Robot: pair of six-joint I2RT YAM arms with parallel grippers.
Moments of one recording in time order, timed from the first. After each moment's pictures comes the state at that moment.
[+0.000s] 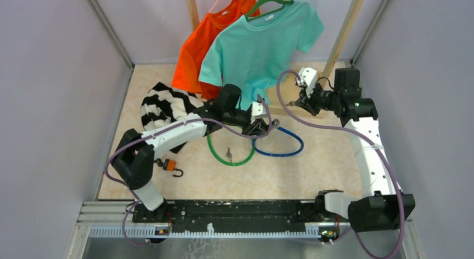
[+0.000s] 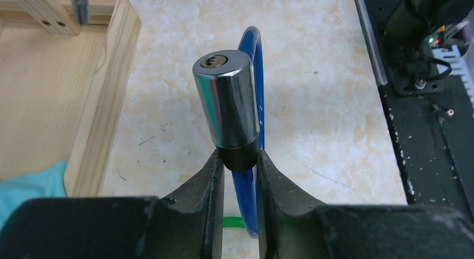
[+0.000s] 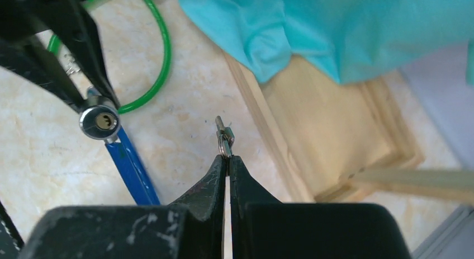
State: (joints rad) left arm -0.80 1.69 1.24 -0.06 0.75 0.46; right arm 0.06 1.20 1.32 -0.83 -0.73 -0.84
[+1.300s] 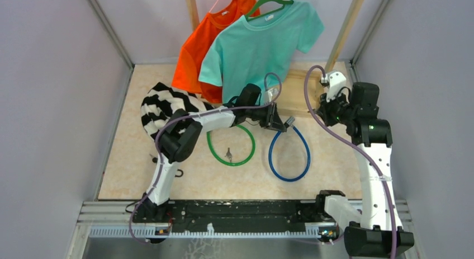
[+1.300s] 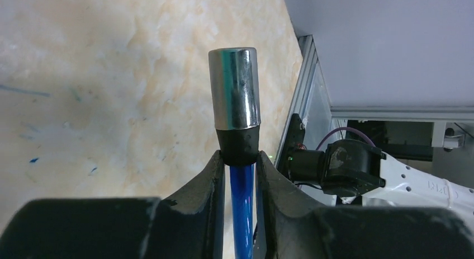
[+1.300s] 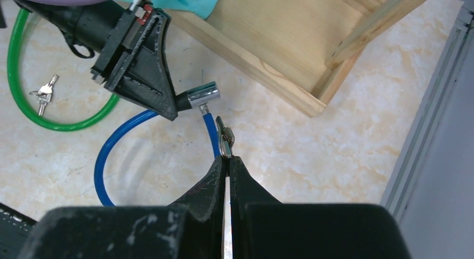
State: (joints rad) left arm -0.78 2.20 1.59 0.13 0.77 -0.74; right arm -0.05 0.97 1.21 -0.86 -0.38 -0.36
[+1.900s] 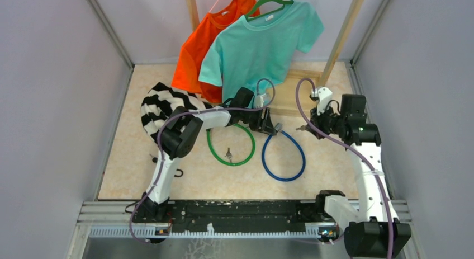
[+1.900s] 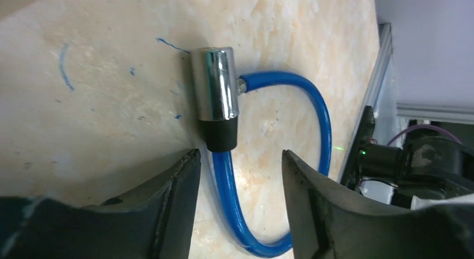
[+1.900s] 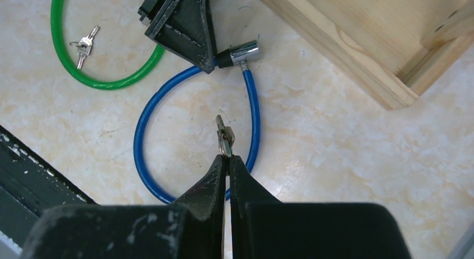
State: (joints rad) left arm -0.70 2.26 1.51 0.07 0.72 -0.55; right arm -0.05 0.96 1.03 -0.85 -0.54 -0.41
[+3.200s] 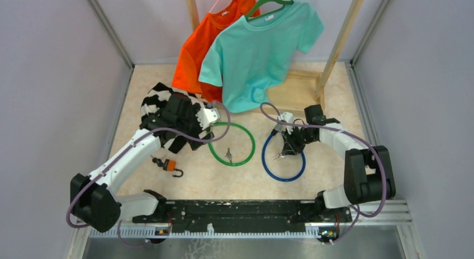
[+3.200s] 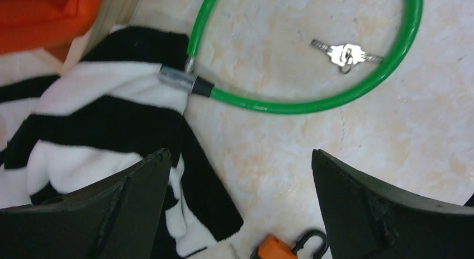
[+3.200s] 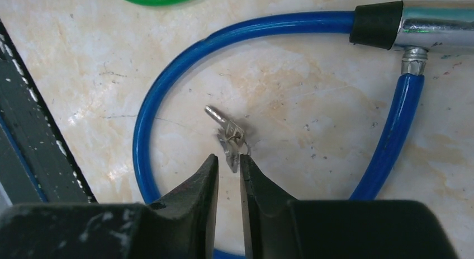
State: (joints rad) left arm -0.51 1.24 0.98 -0.59 0.24 0.63; right arm 0.15 1.41 0.76 -0.60 -0.73 -0.65
